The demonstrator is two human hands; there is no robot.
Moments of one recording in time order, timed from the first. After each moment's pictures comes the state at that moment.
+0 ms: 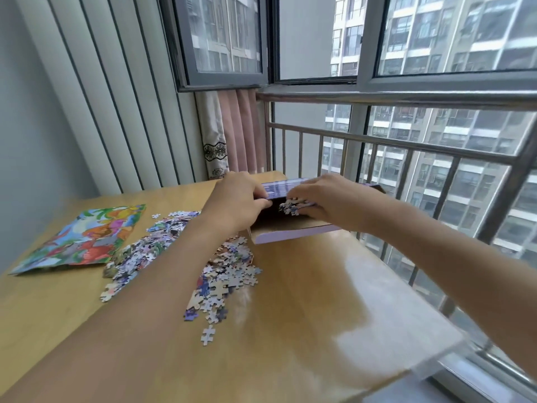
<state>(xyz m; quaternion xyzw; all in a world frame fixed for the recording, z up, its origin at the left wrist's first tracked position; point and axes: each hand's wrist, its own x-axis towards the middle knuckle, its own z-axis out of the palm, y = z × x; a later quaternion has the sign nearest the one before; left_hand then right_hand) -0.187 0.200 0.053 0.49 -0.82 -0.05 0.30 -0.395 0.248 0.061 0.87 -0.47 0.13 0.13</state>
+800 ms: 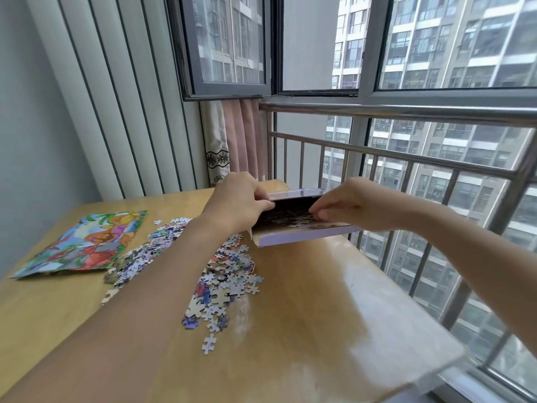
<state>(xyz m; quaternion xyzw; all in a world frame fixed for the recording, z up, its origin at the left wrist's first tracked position) -0.182 0.203 0.067 0.49 -0.81 -0.06 0.31 -0.423 0.270 0.085 0.84 -0.52 0.17 -0.08</state>
